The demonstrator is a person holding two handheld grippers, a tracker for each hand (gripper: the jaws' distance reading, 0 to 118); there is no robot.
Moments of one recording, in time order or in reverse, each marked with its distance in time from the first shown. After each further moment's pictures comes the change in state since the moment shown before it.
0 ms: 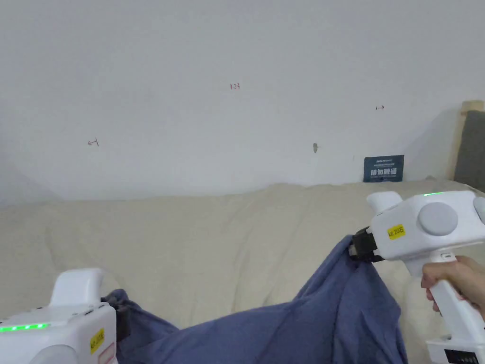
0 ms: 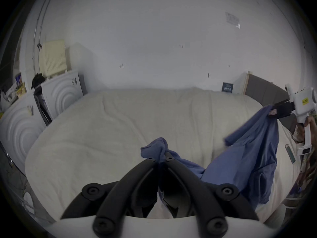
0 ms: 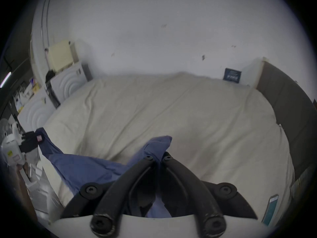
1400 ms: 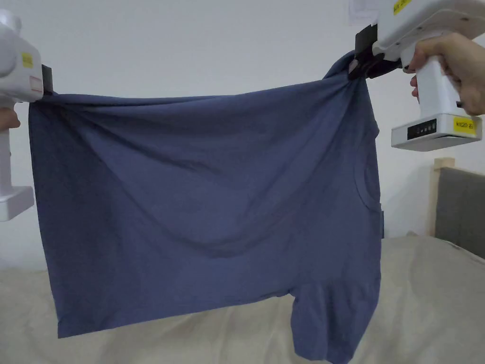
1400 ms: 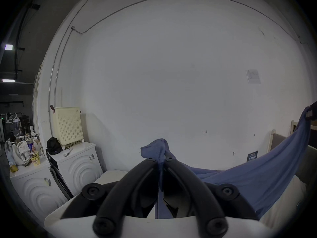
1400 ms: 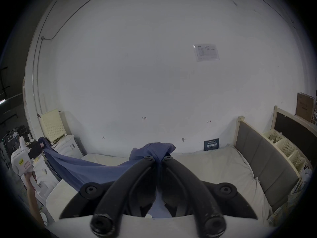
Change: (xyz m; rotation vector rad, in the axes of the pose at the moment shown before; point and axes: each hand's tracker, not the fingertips) left arm -0.018 0.378 -0.016 0.469 0.185 -0.048; right arm 0.041 0.330 0.133 0.447 -0.096 -0.145
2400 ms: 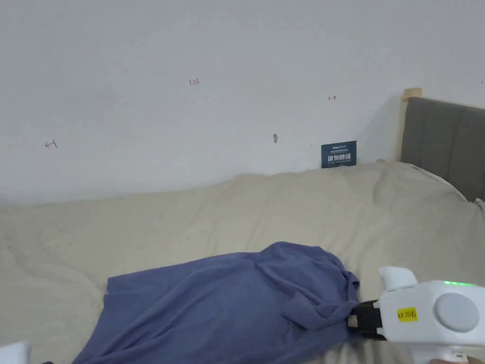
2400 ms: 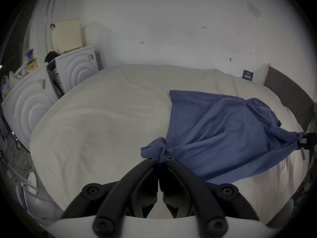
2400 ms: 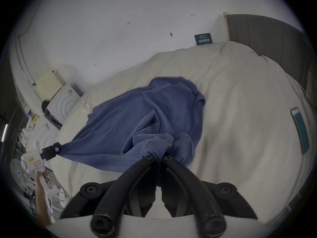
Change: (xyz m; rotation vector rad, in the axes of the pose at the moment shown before) left arm -0.043 -0.434 0.223 -0.652 -0.019 0.085; right arm 0.013 -0.526 0.155 -0.514 0.018 -0.166
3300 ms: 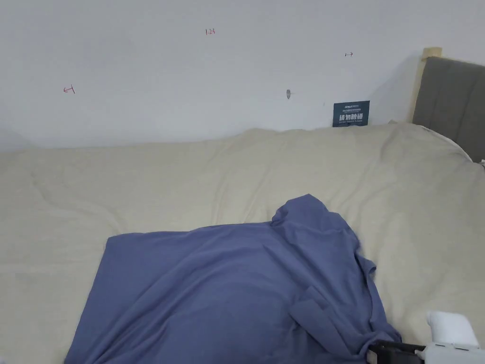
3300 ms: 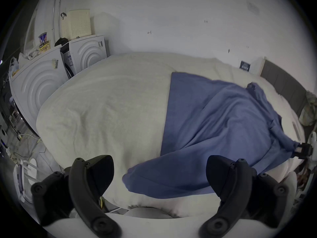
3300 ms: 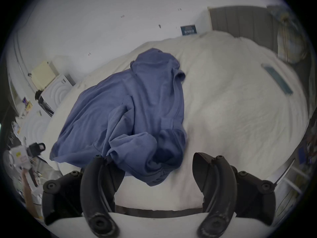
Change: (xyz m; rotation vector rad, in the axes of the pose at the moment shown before) left arm -0.053 -0.107 0.087 -0.050 -0.055 0.031; right arm 0.022 -0.134 0.059 -0.007 -0.134 0.018
